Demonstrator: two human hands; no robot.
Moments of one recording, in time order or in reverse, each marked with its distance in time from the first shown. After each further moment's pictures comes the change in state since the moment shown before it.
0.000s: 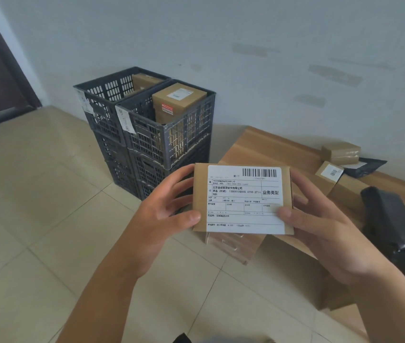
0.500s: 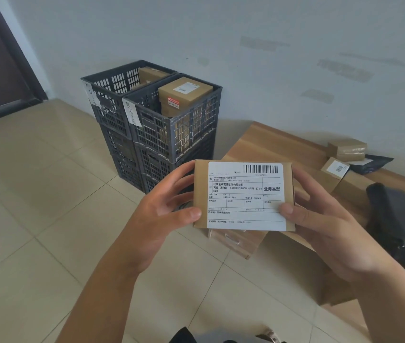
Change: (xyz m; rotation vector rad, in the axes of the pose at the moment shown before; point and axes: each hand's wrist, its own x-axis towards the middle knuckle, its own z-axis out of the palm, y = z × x) left_hand -0.021 -0.003 -0.009 -0.032 -0.004 0.011; right_hand -0.010 0.002 0.017 0.016 -0.010 -0.002
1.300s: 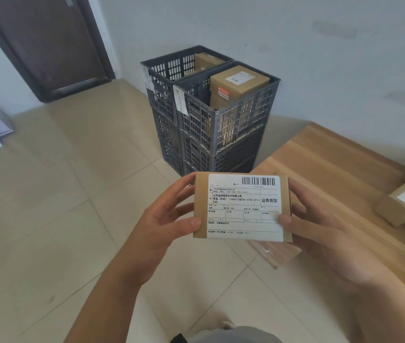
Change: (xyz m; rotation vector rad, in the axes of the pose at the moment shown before) left_hand -0.009 -0.013 0.001 -0.001 0.379 -0.142; right_hand 0.071 0.022 -0.006 0.039 -0.271 0.069
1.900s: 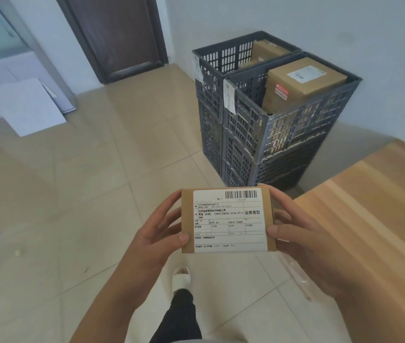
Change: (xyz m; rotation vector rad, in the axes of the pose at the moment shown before) left_hand 0.041 -0.024 -0.055 -0.046 0.353 -0.179; right_hand 0.164 0.015 0.023 0.037 -0.286 0.151
